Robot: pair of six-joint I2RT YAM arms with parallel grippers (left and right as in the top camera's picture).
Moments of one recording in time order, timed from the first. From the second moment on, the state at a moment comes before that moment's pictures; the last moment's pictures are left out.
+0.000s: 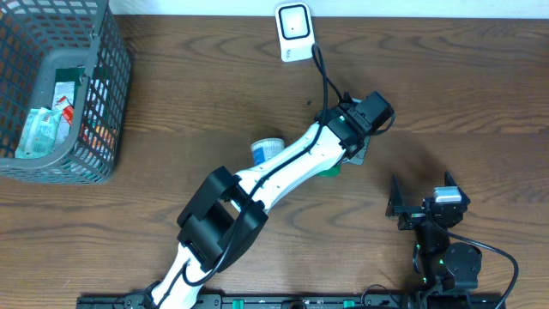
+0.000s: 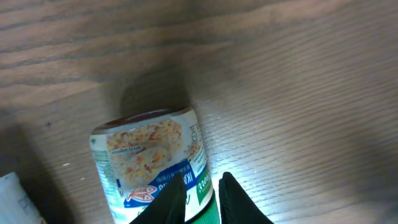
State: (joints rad) left arm -0.87 2.16 1.81 -0.86 -0.12 -0.53; right arm 0.01 0.01 0.01 -0.07 -0.04 -0.04
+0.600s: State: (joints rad) left arm -0.87 2.16 1.81 -0.82 -0.23 -0.46; right arm 0.01 0.01 0.01 -0.07 -0.04 -0.04
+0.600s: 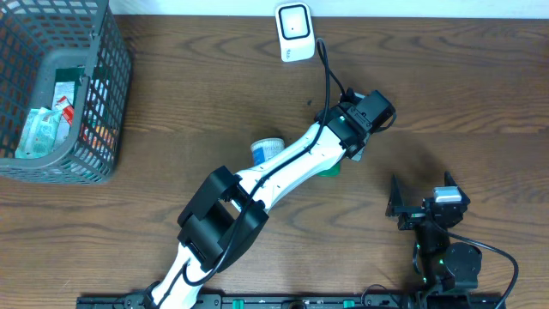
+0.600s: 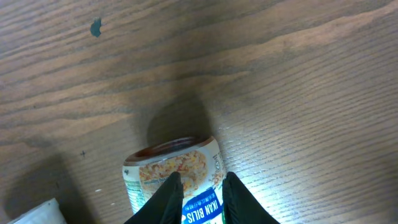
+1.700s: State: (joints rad) left arm -0.86 2.16 1.77 -0.87 -0.20 -0.44; right arm 0.01 0.01 0.01 -0.07 -0.04 -0.04
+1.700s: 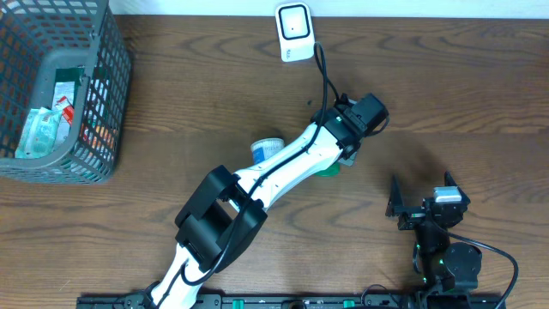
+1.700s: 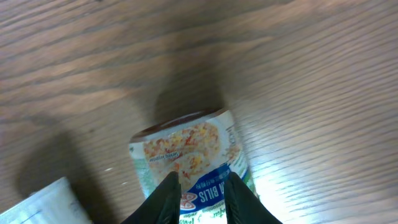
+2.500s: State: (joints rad) left arm -0.86 2.14 1.73 -1.01 -0.37 -0.44; right arm 0.01 0.01 0.01 -0.07 -0.04 -0.04
